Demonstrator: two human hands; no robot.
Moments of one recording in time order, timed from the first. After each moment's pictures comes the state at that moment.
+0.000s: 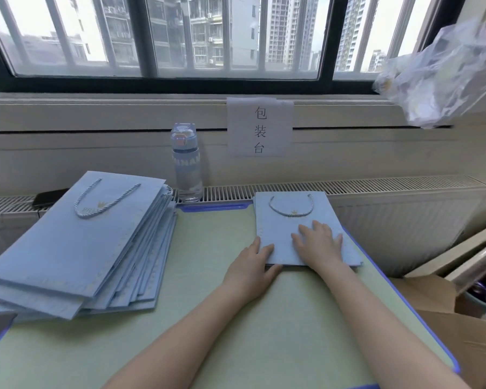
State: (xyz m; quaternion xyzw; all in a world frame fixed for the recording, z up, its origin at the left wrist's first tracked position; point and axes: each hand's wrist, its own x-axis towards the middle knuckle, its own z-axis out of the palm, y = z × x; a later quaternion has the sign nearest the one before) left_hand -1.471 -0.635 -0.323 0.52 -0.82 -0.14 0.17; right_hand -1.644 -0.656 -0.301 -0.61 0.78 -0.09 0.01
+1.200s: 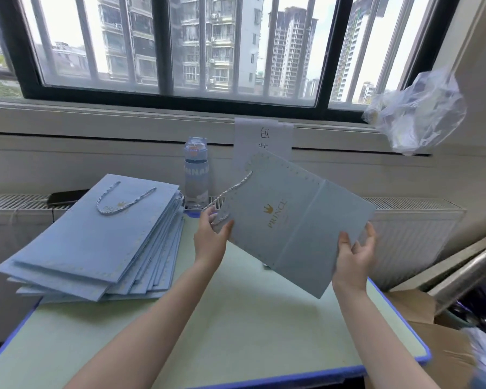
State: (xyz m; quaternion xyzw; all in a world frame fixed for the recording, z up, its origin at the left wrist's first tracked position) left_hand -1.406 -0.637 -0.269 0.53 -0.54 -0.32 0.58; right_hand -1.633 -0.571 -0.261 -0.33 0.45 -0.80 0.22
